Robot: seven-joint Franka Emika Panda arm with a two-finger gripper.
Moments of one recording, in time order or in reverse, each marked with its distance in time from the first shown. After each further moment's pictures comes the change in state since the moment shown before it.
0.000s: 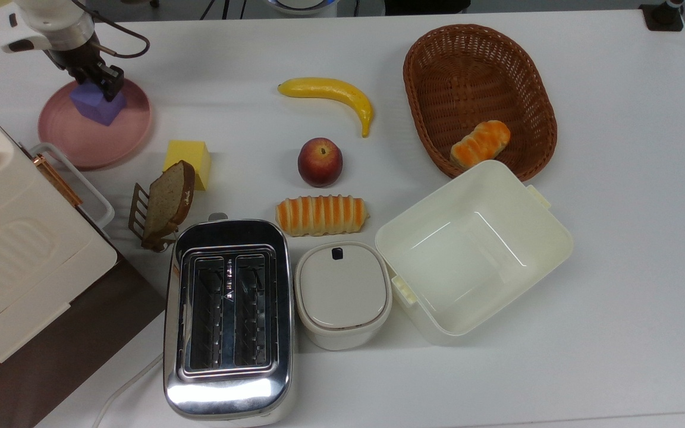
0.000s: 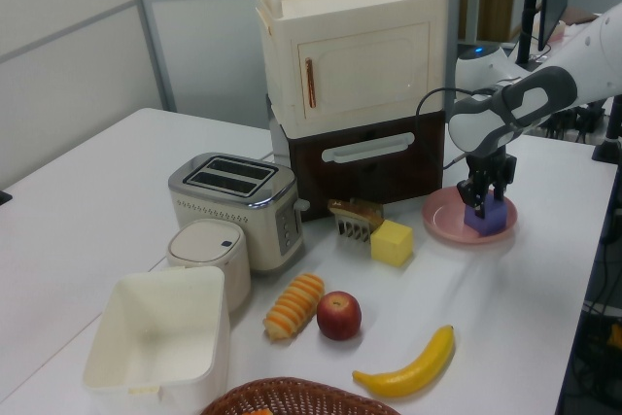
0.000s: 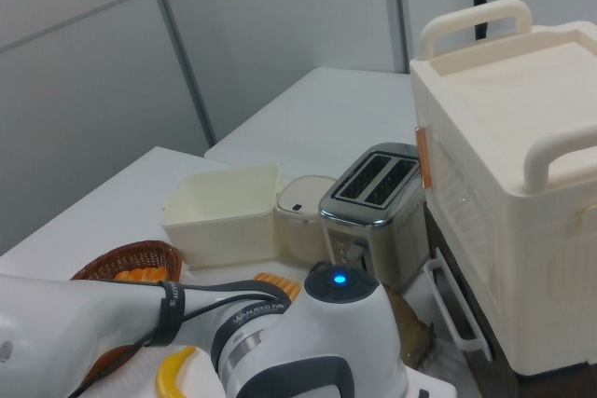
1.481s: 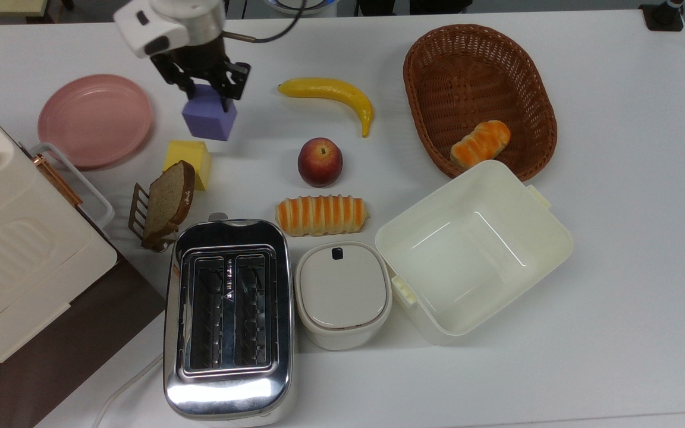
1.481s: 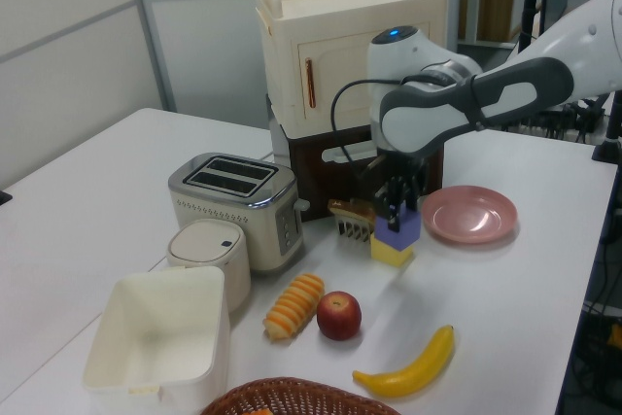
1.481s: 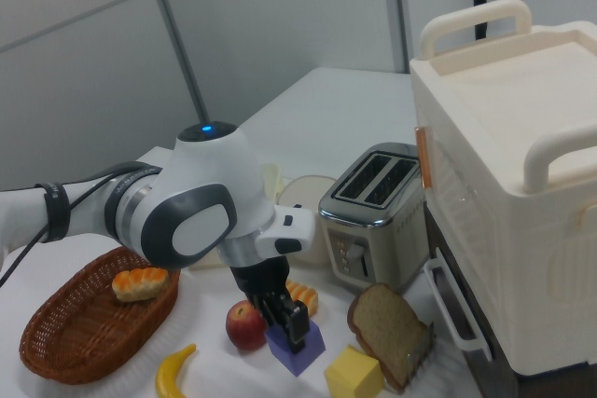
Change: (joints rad) arm 0.331 -0.147 0.095 0.051 0.064 -0.169 0.133
